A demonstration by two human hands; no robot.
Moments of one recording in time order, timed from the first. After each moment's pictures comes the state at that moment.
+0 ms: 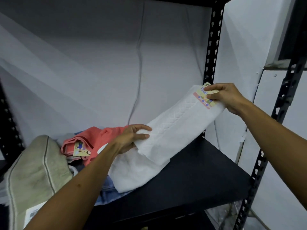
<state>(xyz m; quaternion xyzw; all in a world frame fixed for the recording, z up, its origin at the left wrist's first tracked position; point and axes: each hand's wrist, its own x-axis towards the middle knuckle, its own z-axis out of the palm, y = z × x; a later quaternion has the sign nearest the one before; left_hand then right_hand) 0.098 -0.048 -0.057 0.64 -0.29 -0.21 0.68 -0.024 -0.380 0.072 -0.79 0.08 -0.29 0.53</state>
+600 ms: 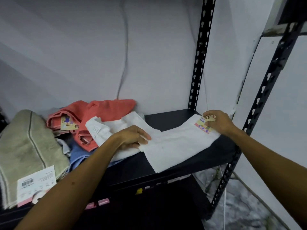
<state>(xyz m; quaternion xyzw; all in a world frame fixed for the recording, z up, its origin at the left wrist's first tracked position) 0.061 -0.071 -0.125 0.82 -0.21 -0.30 0.44 -0.058 -0.417 -0.113 -0.92 0.21 -0.16 0.29</state>
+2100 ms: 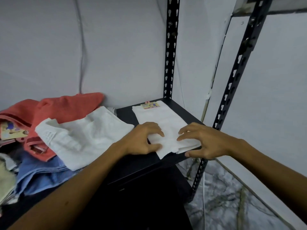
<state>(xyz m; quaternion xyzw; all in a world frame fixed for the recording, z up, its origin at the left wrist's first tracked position) 0.017 -0.169 -0.153 0.75 -0.60 -0.01 0.26 -0.156 -0.393 -0.124 -0.99 -0.11 -0.05 0.09</state>
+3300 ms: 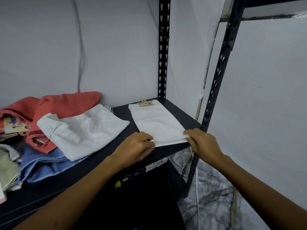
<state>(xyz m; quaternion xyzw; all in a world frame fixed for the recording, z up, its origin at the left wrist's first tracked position) -0.025 -0.143 -0.187 0.70 -0.65 0.23 0.17 -0.183 -0.388 -0.200 -0.93 0.05 -0.35 0.06</state>
